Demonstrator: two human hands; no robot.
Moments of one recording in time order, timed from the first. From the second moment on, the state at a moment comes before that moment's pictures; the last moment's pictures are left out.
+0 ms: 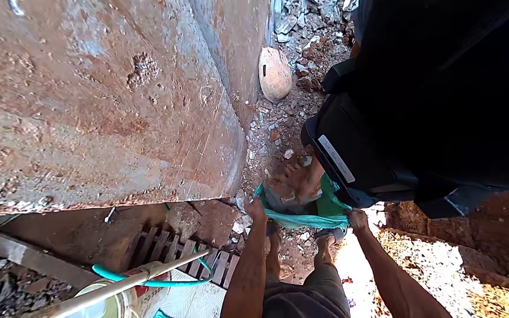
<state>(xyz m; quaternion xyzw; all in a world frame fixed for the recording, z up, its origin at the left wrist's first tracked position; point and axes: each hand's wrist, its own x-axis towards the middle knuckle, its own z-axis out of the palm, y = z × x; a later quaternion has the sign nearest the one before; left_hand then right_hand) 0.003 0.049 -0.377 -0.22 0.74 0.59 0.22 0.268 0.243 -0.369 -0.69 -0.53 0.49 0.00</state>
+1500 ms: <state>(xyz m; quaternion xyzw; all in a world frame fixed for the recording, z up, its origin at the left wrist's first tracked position) 0.034 0.023 -0.358 -0.01 0.88 0.35 0.33 0.311 0.220 -0.366 -0.66 -0.61 0.41 -0.13</state>
